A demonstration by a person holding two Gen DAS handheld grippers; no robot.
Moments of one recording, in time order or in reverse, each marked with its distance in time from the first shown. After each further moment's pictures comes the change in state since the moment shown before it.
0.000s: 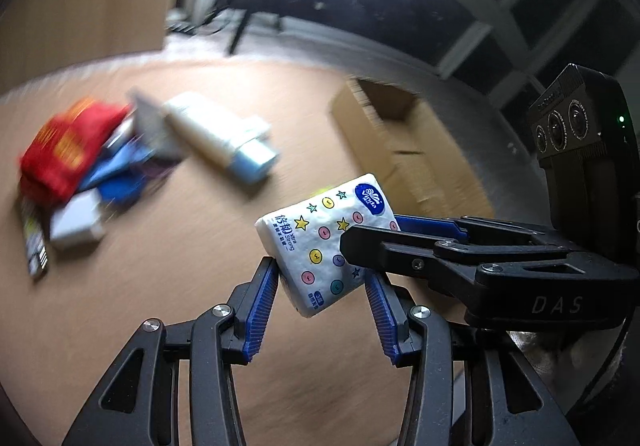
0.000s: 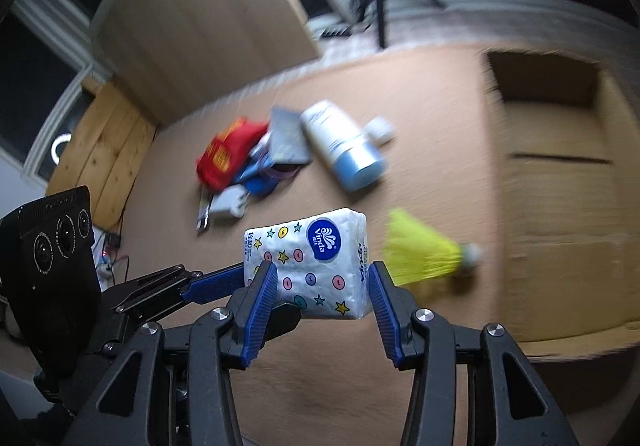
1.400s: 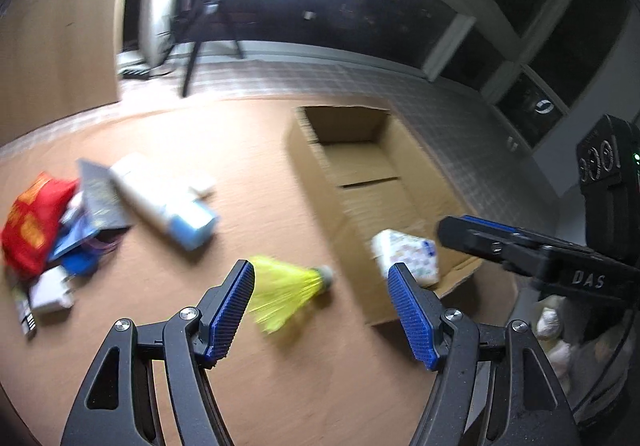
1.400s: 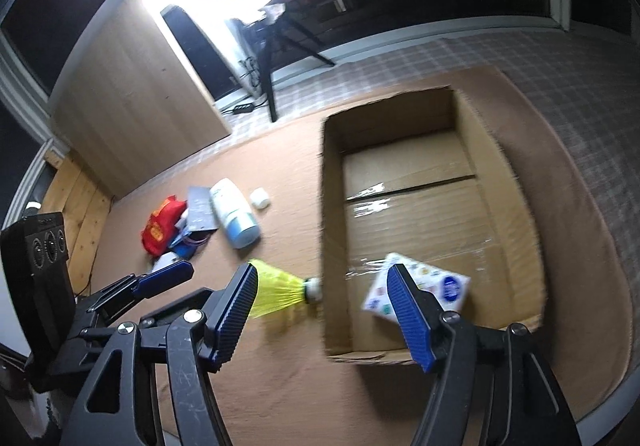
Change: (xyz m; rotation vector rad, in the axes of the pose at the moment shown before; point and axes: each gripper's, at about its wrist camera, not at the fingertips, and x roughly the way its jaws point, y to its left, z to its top) left arm 0.026 -0.047 0.036 0.044 -0.037 0.066; right arm -0.057 -0.086 -0.016 0.152 -0.182 -0.195
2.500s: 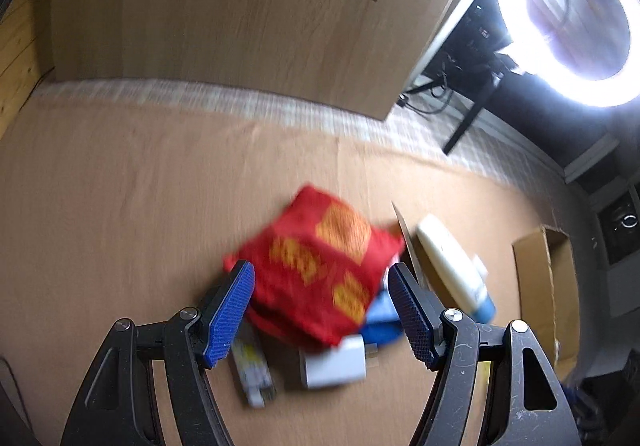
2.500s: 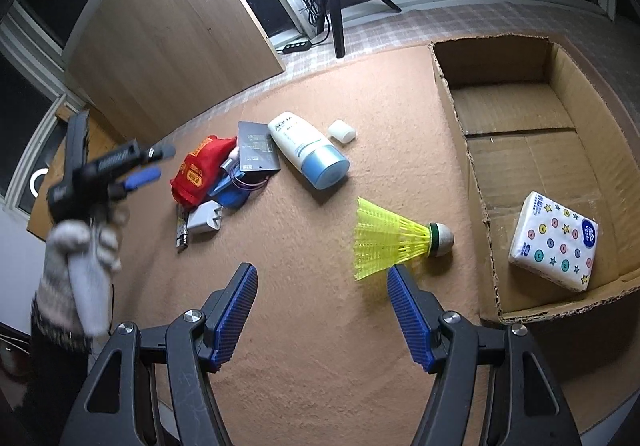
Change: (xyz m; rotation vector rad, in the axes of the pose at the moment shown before) left arm -0.054 0.270 0.034 -0.384 -0.027 0.294; right arm 0.067 0.079 -0.048 -0.020 0.116 0.032
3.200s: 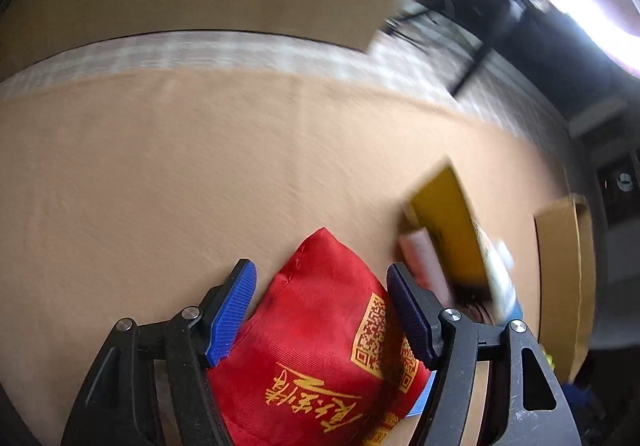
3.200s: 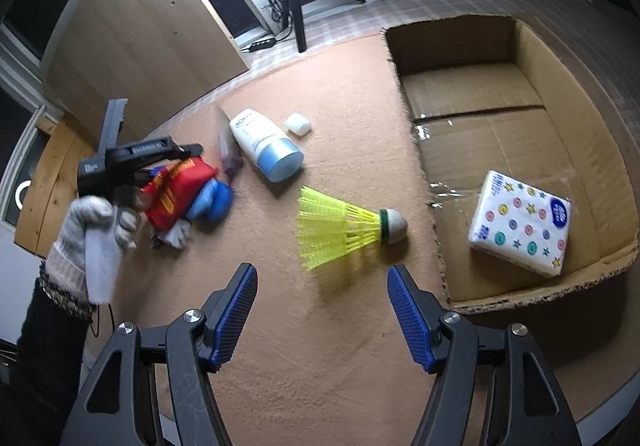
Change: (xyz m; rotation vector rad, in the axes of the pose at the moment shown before) left arm 0.100 -0.036 0.009 0.086 0.208 -0.050; right arm 0.005 -0.028 -0.006 0.058 0.006 -0.064
